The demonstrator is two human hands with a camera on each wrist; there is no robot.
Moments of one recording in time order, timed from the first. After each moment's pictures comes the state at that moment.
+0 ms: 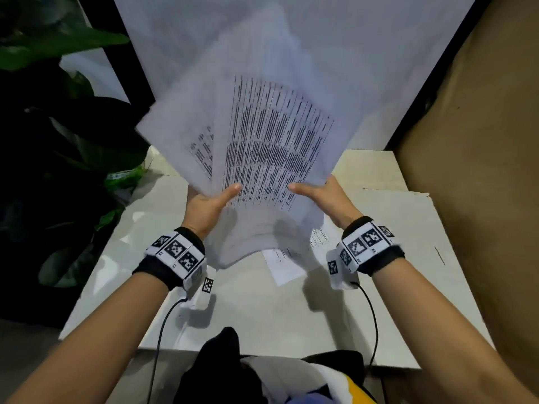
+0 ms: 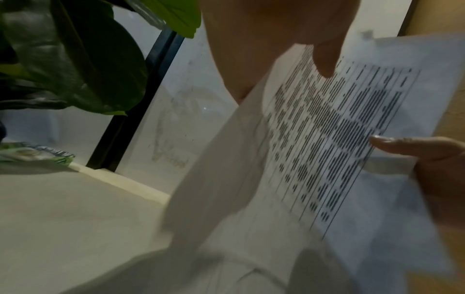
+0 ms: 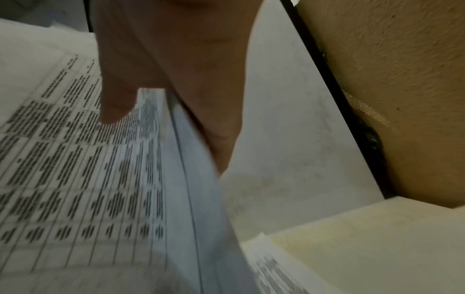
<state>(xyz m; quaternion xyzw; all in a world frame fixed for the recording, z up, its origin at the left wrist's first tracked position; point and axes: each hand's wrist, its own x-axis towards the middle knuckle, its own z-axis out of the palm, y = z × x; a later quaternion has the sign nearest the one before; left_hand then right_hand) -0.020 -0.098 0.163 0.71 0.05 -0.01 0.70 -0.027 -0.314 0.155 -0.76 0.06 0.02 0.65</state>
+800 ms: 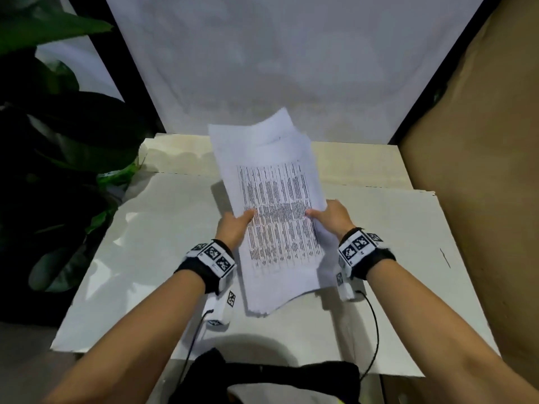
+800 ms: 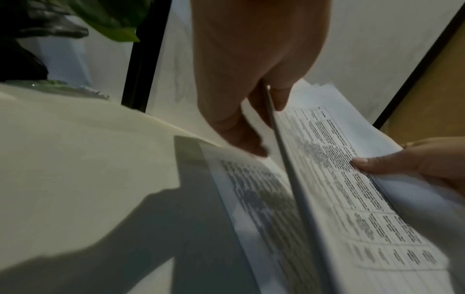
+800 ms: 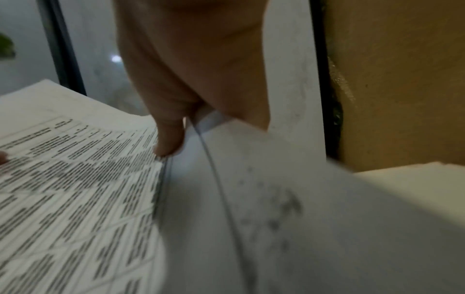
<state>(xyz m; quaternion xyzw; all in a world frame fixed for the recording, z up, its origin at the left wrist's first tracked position) 0.012 -0.131 0.074 0.78 0.13 -0.18 0.59 -0.007 -0.341 0.084 -0.86 0.22 0.11 0.44</state>
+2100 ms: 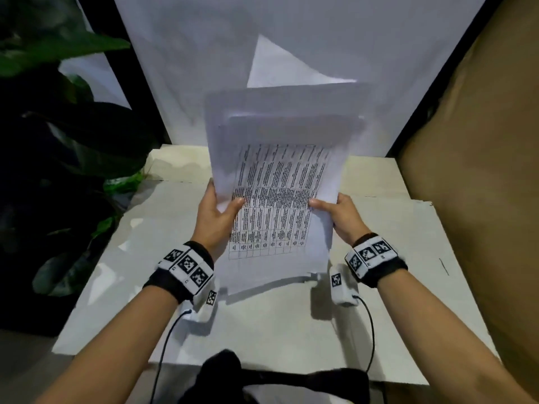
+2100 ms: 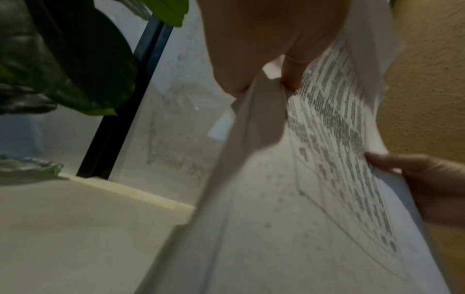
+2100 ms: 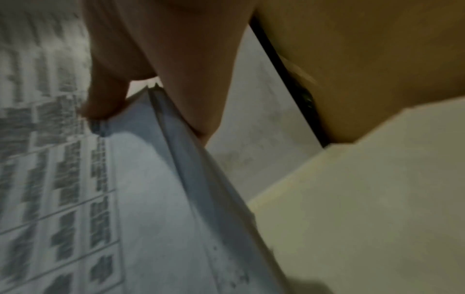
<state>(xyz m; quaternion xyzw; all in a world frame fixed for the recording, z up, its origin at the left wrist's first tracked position) -0.014 -0.106 0.141 0.71 -0.07 0.01 0.70 -0.018 -0.344 0.111 -0.69 0.16 0.04 0.71</state>
